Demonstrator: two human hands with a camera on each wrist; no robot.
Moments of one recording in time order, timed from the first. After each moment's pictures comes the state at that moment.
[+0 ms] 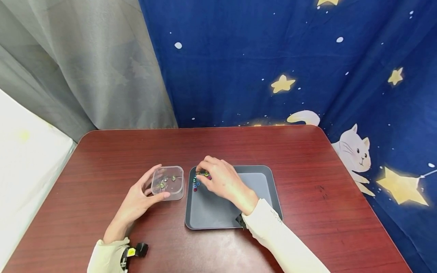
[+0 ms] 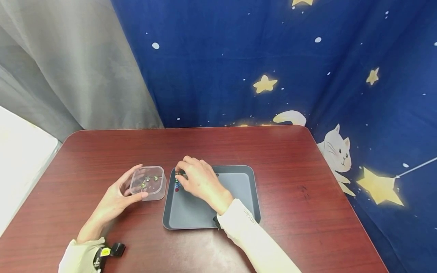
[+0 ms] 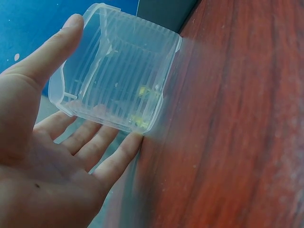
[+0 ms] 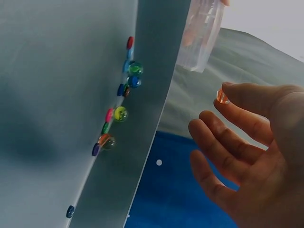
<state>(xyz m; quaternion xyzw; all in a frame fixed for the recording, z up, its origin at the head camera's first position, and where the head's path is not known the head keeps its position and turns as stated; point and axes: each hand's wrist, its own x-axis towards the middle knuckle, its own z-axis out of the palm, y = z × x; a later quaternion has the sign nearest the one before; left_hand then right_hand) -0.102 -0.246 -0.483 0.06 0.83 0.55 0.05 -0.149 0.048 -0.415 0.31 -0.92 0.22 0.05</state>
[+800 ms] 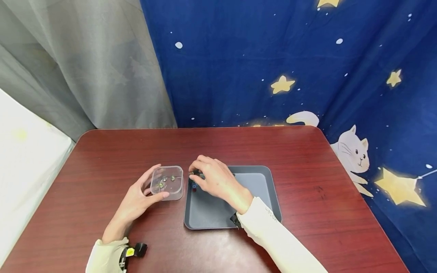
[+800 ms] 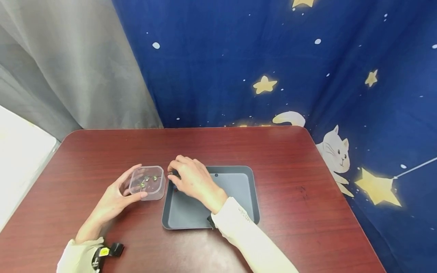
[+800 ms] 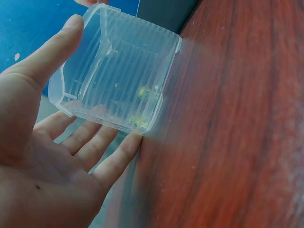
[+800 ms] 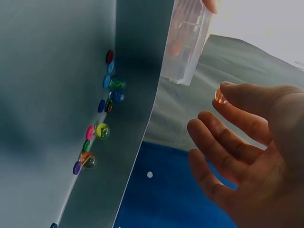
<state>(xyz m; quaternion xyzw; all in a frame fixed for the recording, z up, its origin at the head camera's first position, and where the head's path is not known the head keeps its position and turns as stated) -0.100 -0.246 -0.482 0.05 0.83 0.56 0.06 -0.147 0.033 -0.407 0.33 -0.92 0.21 0.05</state>
